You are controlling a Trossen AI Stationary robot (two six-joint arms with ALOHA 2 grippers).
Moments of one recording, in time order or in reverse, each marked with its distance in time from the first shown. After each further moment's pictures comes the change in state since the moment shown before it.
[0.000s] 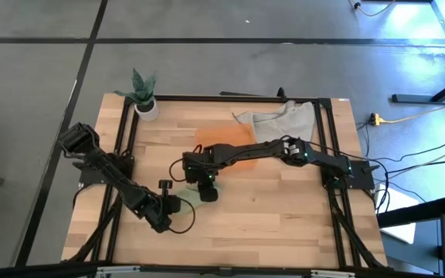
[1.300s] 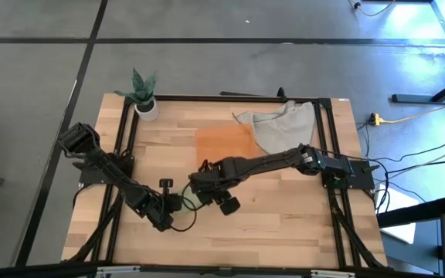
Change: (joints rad) left arm 0.024 0.000 0.000 0.010 -0.016 -0.007; right arm 0.168 -0.113 0.118 -0.351 0.289 -0.305
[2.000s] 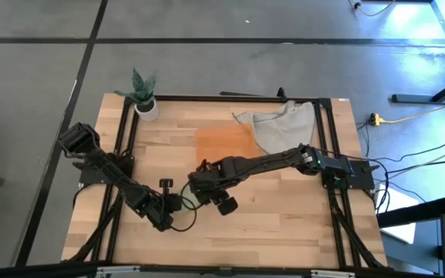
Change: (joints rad) left arm 0.000 0.000 0.000 0.001 0.000 0.000; right arm 0.000 0.000 0.000 0.045 0.000 0.000
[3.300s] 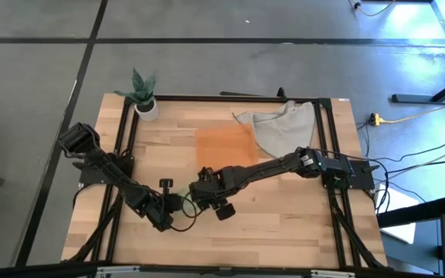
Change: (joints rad) left arm 0.000 0.000 0.000 0.000 0.000 0.000; right arm 0.032 0.000 -0.139 0.138 0.087 0.095
